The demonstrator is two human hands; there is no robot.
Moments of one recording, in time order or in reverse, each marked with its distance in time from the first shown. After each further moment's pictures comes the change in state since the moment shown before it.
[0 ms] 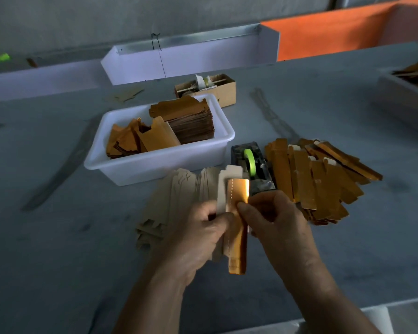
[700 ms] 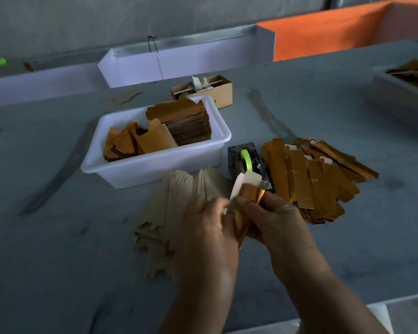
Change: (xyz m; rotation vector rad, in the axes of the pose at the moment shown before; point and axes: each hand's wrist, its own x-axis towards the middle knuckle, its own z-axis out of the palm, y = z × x) left_hand -0.003 -0.007 0.033 0.583 0.564 0.347; right_hand 0.008 -0.006 0.003 0.400 -0.079 0.247
